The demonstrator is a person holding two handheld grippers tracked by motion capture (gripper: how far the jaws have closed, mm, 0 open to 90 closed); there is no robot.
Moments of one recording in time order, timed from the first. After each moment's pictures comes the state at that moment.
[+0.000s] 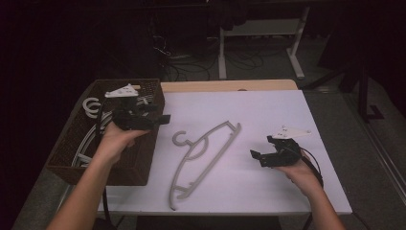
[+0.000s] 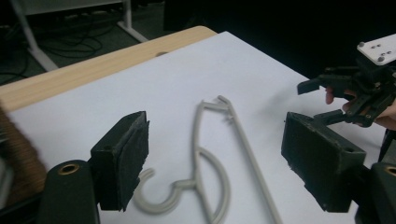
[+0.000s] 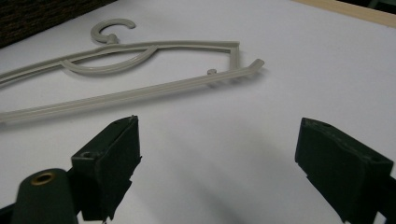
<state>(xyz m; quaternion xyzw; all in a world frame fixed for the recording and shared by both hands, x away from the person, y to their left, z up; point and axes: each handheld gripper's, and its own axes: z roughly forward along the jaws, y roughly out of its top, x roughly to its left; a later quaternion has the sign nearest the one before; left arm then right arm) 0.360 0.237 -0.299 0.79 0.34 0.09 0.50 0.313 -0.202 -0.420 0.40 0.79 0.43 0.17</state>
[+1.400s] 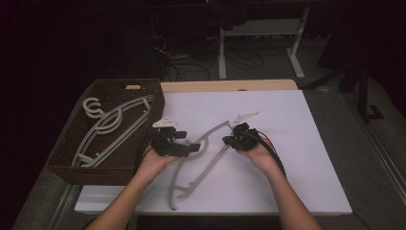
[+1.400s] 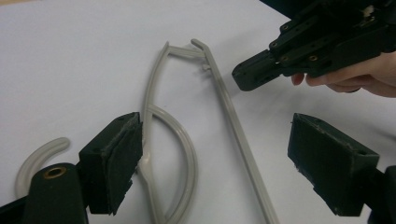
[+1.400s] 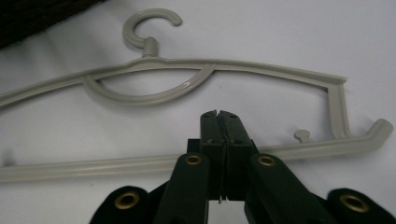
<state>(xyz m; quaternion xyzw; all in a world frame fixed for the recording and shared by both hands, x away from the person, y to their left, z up) 0.350 0.172 -0.398 0.81 0.34 0.05 0.47 0.375 -0.104 -0.426 0.35 0.85 0.38 0.10</state>
